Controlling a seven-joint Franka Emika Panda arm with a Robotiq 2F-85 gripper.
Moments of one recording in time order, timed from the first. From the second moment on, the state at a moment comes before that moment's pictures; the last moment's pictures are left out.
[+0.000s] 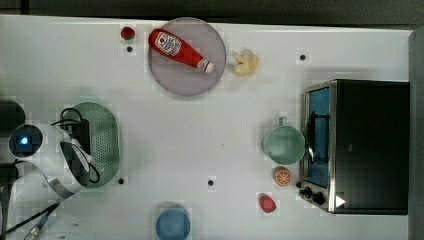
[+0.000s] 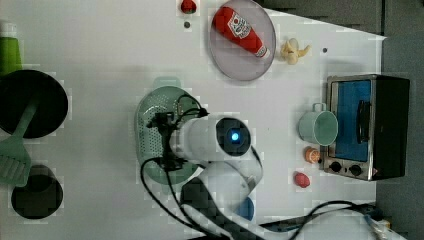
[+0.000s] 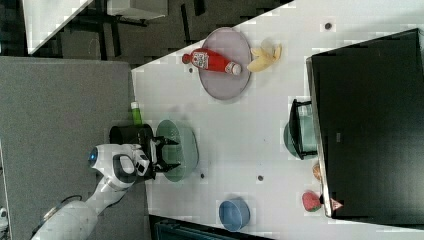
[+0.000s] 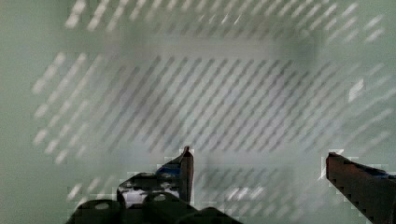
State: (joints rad) arm 0.64 0.59 0.08 -1.98 0.13 0.93 1.26
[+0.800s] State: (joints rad) arm 0.59 -0.07 -0.41 -1.95 0.07 0.40 0.58
